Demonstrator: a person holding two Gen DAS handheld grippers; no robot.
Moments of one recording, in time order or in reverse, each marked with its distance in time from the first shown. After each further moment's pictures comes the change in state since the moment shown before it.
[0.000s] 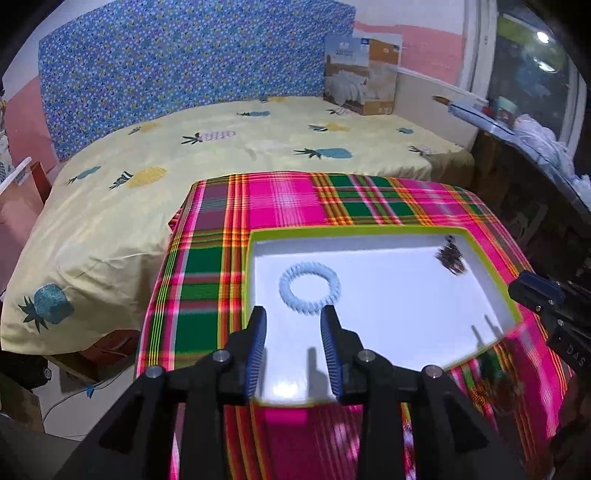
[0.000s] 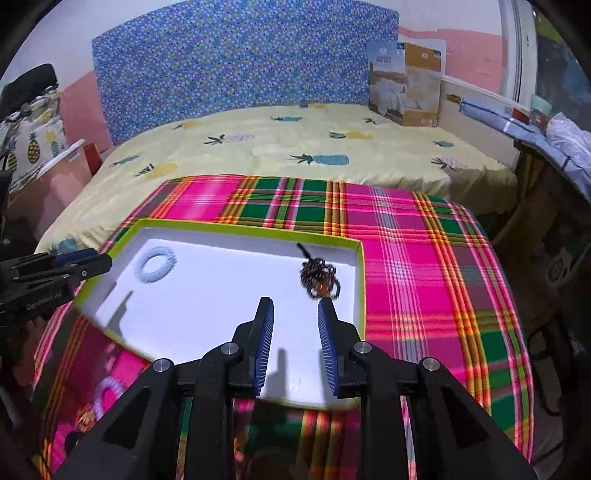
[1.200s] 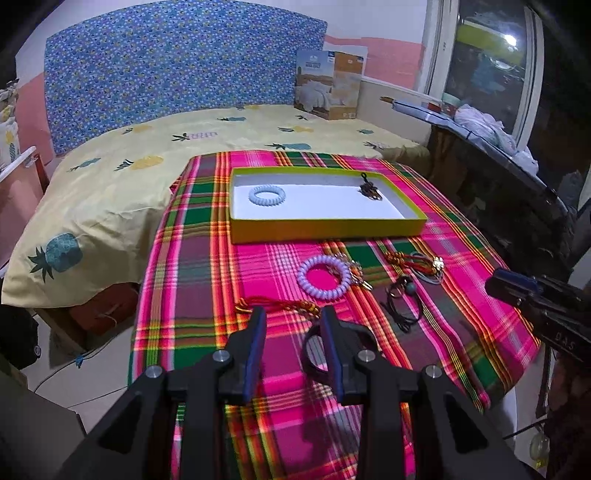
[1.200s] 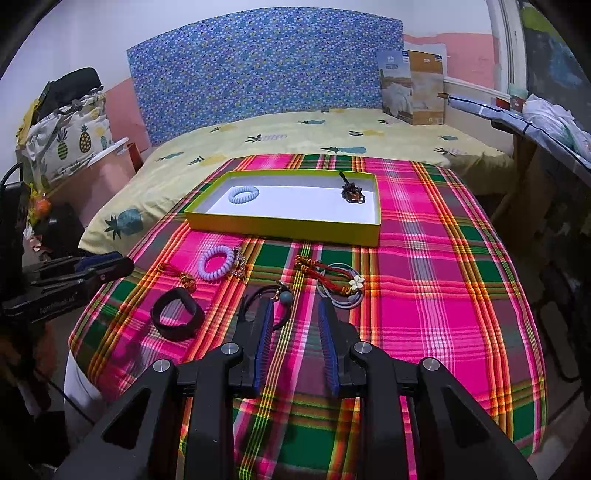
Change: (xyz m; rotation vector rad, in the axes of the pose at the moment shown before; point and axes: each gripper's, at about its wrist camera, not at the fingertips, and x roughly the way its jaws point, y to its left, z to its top) left arm -0.113 -0.013 -0.123 0.025 -0.041 -0.107; right arm -0.122 0.035 -0.115 0.021 -0.021 0.093
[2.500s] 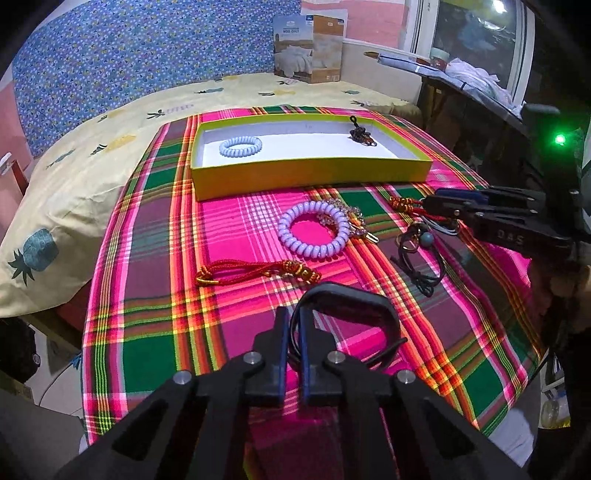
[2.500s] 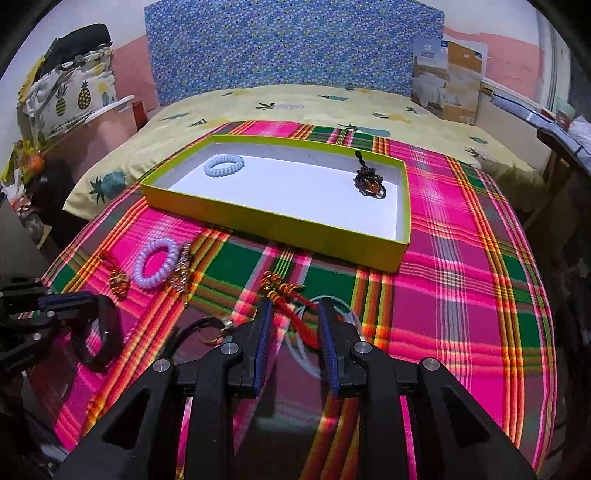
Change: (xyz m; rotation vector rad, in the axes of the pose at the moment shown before) left arm 0.048 -0.011 -0.017 0.085 0.124 -0.014; right arm 0.105 -0.026 0.030 -0.152 0.113 0.038
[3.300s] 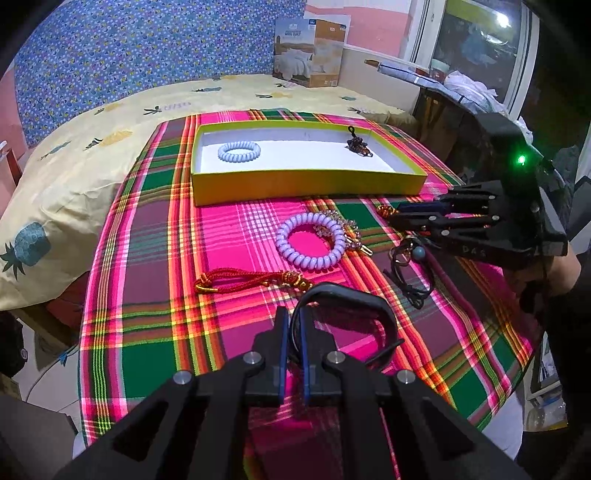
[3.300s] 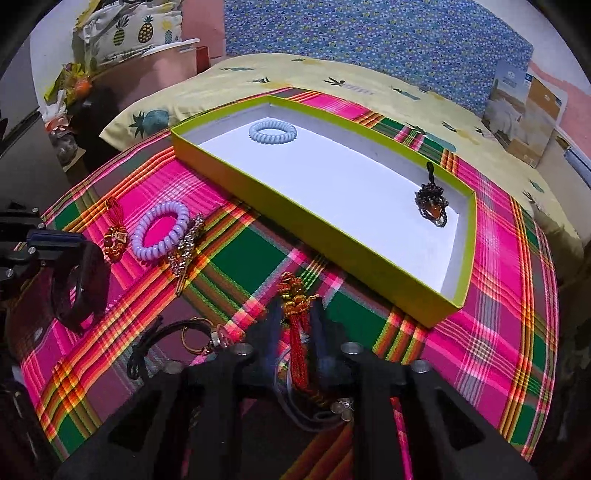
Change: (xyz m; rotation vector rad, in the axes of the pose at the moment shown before) left arm -0.006 0.006 0.006 -0.035 -0.012 -0.053; right arm 0.033 0.012 0.016 -0.286 0.094 0.091
